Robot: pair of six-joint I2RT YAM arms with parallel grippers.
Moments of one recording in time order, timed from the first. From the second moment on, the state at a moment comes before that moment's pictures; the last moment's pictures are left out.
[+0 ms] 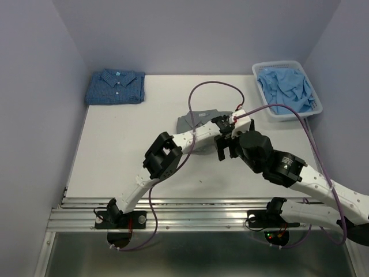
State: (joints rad) left arm -1.00 2.41 2.10 -0.72 -0.56 -0.07; right arm 0.98 0.94 0.98 -0.45 0.55 0.16
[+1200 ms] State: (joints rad) left arm -0.69 2.10 1.94 -0.60 -0.03 -0.33; right arm 0.95 0.66 1.17 -0.31 0.57 0.28
